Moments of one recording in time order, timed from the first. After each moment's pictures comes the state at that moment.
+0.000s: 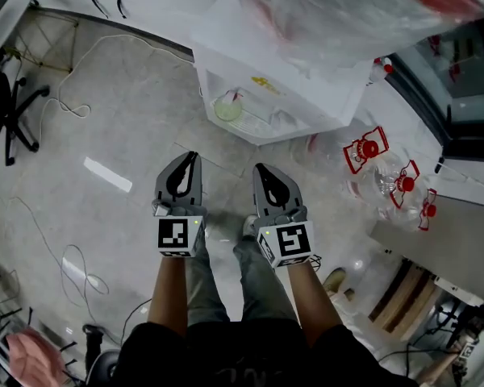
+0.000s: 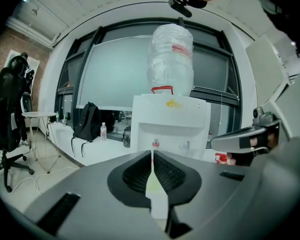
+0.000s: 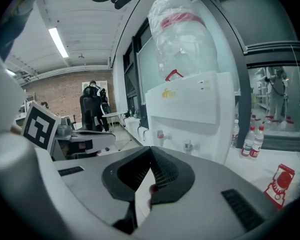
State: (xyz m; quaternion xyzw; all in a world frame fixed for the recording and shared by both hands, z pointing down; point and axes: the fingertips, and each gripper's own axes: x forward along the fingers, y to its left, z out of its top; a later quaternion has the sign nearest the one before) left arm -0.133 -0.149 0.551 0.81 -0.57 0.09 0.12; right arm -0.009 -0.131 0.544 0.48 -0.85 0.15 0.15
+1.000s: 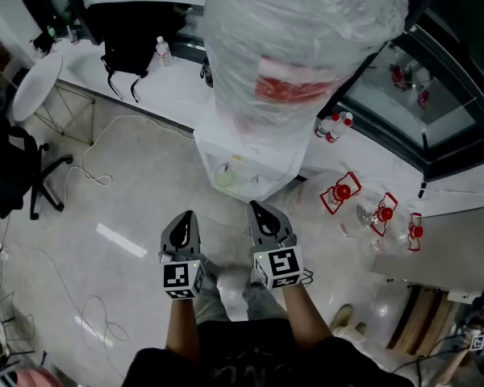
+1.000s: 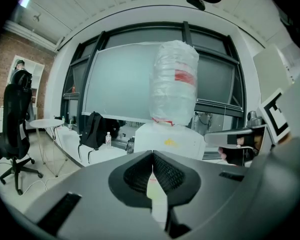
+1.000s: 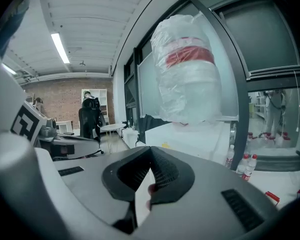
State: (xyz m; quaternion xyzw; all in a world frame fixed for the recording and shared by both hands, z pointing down) left arm -0.144 -0.125 0.405 0.79 -0.59 0.09 0.13; right arm -0.002 -0.142 0.385 0.50 -0.85 0.11 0.12
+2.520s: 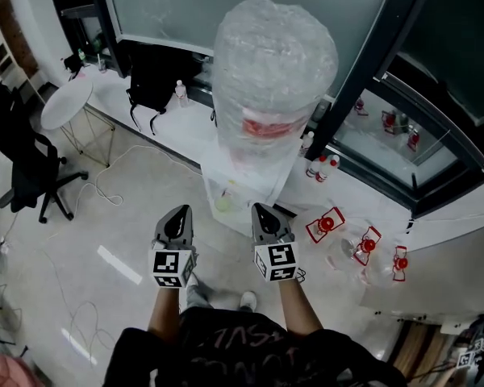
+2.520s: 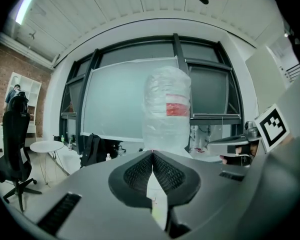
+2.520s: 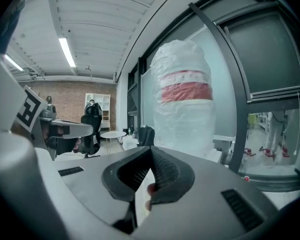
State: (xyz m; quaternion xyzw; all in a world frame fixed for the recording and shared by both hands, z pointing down) left arm -0.131 -0.114 0.266 0.80 -0.60 0.06 0.06; right arm 0.038 -0.137 0.276 0.50 -0.86 0.06 0.09
